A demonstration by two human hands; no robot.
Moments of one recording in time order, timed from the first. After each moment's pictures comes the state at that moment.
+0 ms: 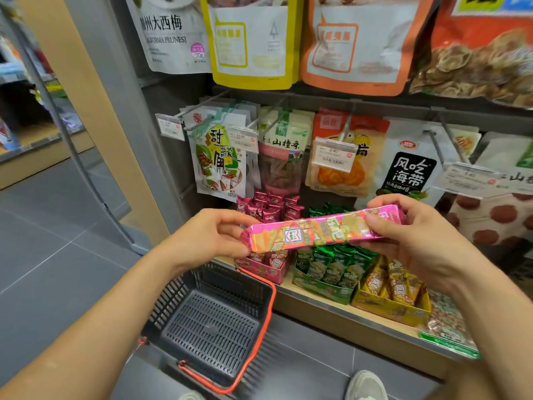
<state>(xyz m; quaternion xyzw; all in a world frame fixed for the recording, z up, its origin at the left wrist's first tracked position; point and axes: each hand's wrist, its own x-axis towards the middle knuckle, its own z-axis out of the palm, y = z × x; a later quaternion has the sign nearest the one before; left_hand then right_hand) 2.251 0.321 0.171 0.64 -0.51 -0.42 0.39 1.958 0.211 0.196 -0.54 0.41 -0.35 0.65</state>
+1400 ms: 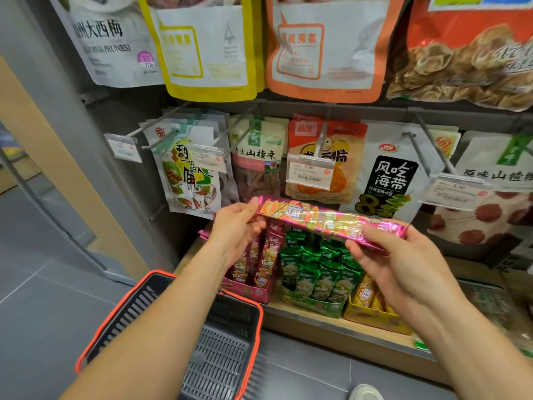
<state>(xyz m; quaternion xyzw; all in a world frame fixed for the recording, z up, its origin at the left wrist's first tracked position) 2.220 0.183 0.121 0.55 -0.23 -0.49 0.64 1.973 0.205 0.178 -0.30 0.44 -0.51 0.67</state>
